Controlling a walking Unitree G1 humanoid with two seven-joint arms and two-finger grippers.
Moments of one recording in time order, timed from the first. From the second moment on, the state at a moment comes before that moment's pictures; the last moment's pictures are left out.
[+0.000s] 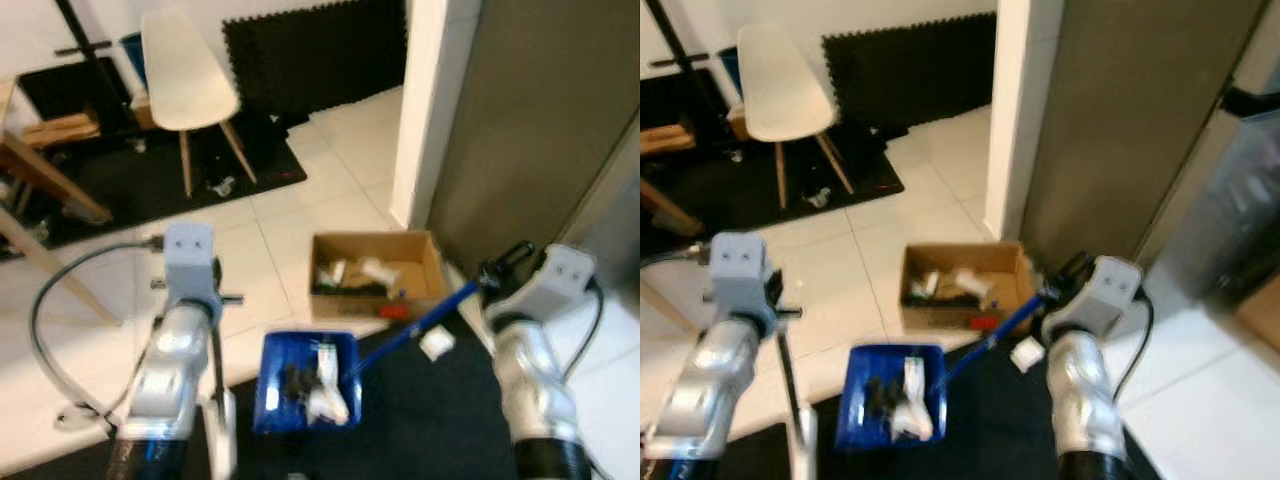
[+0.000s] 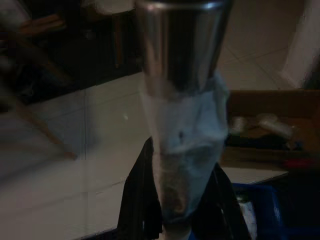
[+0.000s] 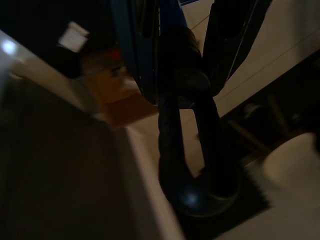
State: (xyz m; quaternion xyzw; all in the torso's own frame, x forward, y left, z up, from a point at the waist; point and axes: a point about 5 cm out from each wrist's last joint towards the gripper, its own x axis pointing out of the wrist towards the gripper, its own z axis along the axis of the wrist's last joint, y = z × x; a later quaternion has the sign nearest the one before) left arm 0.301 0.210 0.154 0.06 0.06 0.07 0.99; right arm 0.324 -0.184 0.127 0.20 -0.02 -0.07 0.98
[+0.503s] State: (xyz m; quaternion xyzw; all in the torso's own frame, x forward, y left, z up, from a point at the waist) left arm 0.301 0.209 0.154 0.06 0.06 0.07 0.99; right arm 0.323 -0.187 0.125 0.20 -0.02 -0.07 0.98
